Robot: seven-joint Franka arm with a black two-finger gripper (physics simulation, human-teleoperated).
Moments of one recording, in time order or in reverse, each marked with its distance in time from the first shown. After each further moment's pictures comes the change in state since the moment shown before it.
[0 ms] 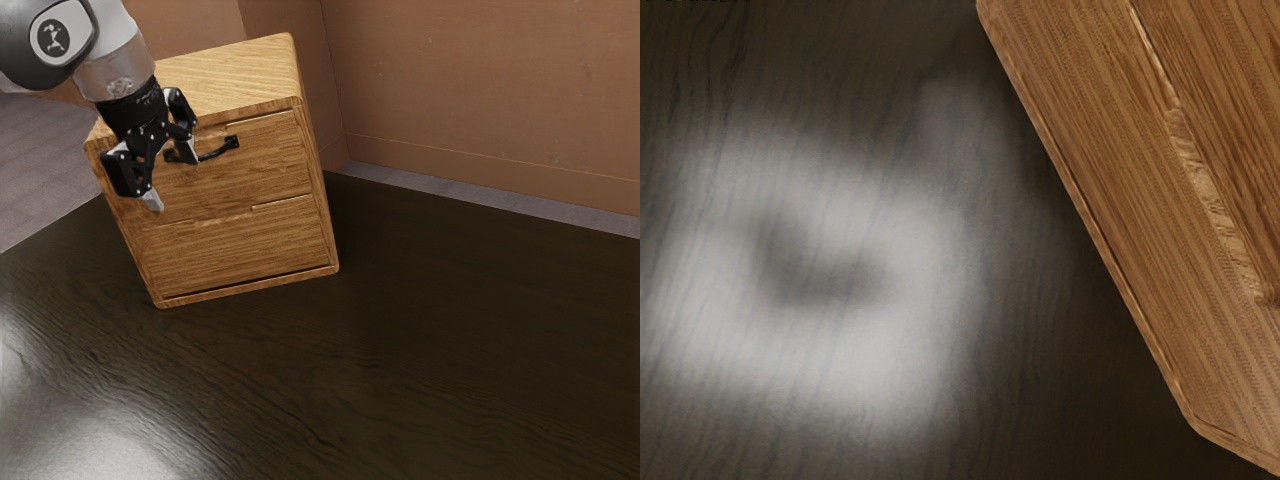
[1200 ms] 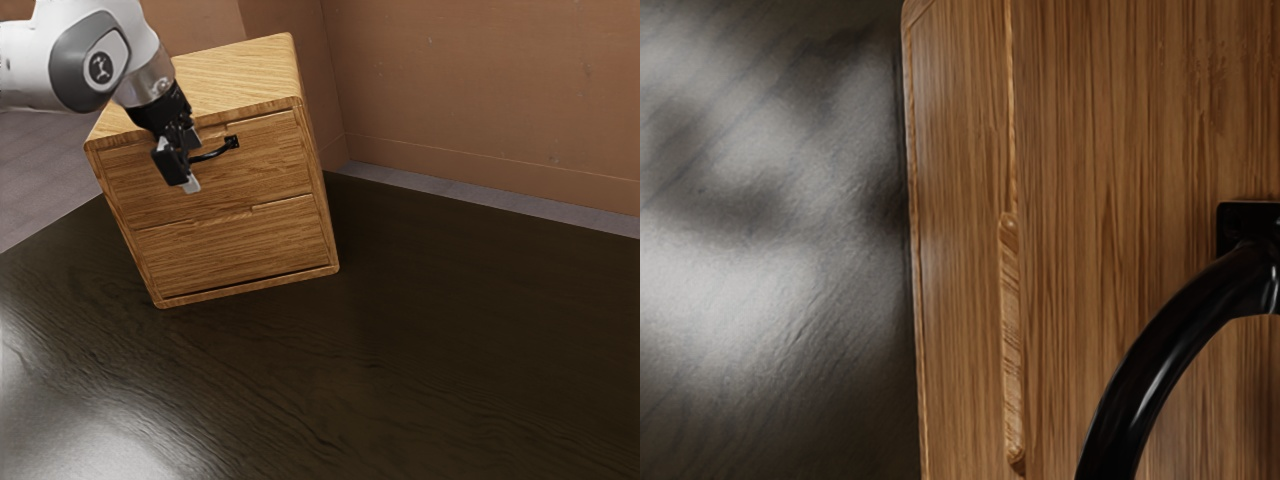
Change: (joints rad) arm 0.006 0.135 0.050 0.042 0.022 0.225 -0.380
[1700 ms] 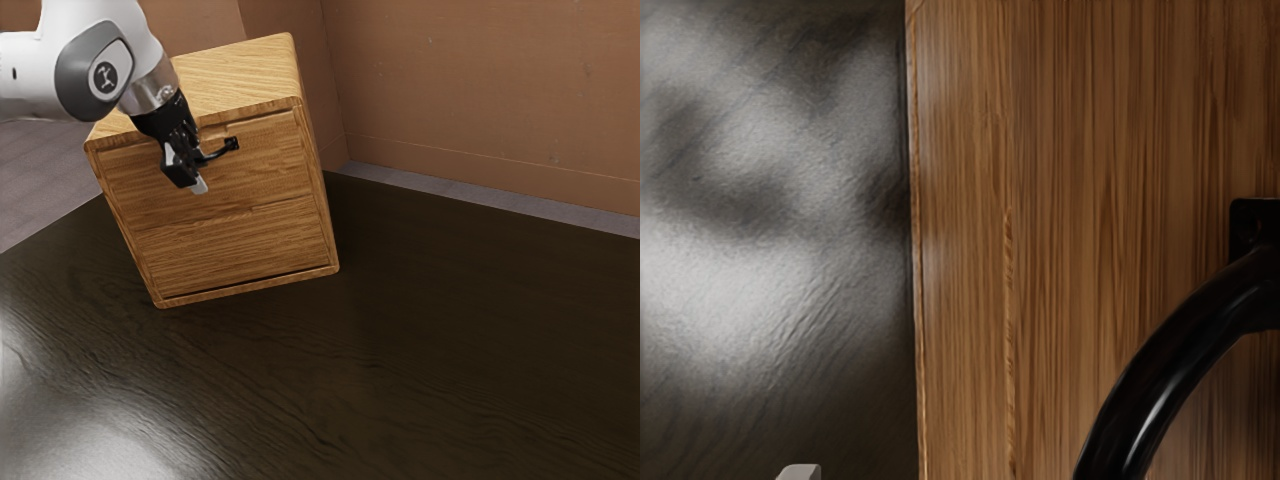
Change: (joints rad) arm 0.005 -0.003 -0.003 -0.034 -0.010 0.033 -0.010
